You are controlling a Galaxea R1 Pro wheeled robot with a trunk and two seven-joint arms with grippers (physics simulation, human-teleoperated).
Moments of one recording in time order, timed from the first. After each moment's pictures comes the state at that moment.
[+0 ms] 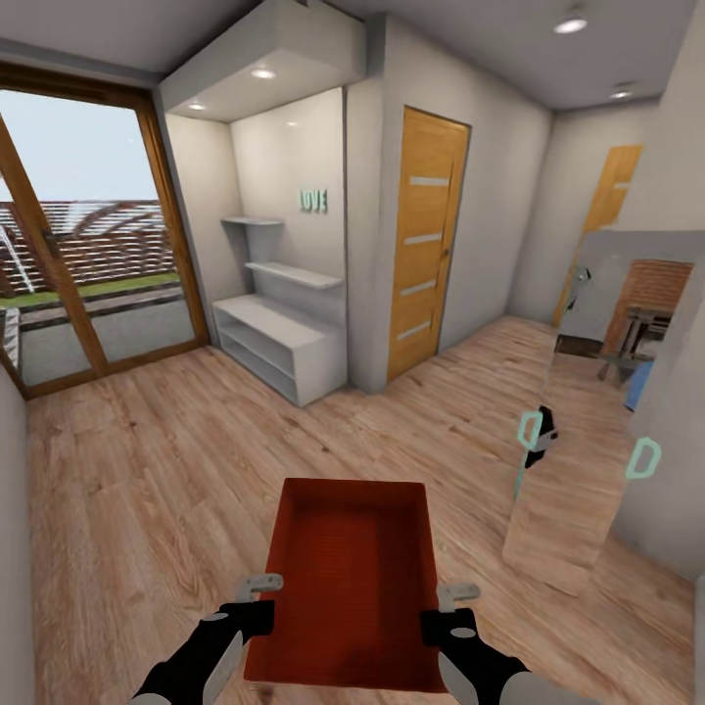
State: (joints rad) left arm -0.49 -0.06 -0.01 -0.46 0.06 0.21 0.03; right arm -0.61 0.09 0.57 -0.14 -0.48 -0.04 -0.25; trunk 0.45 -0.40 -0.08
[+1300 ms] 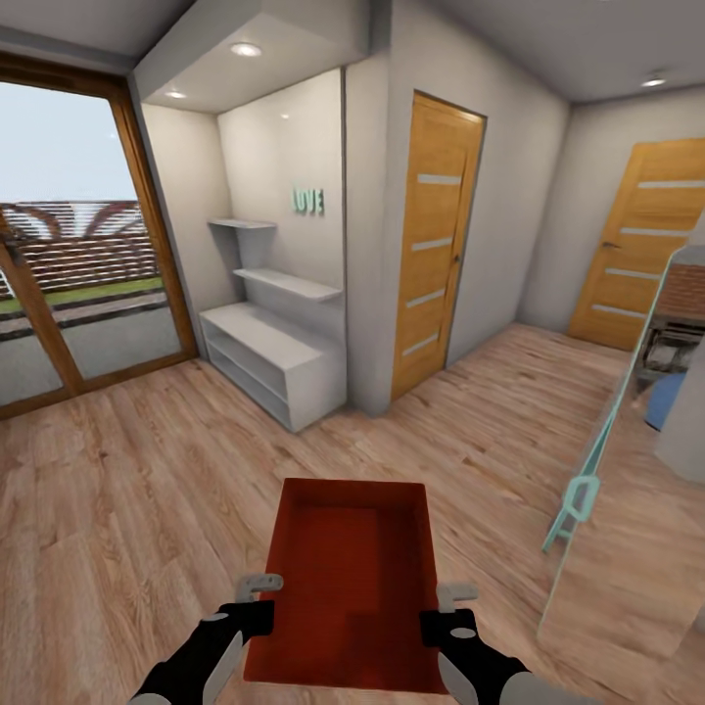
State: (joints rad) left arm -0.49 -0.06 -0.01 -0.46 0.05 0.21 0.03; right arm -0.61 0.10 0.57 -0.13 -0.48 -0.04 -0.25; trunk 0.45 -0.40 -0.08
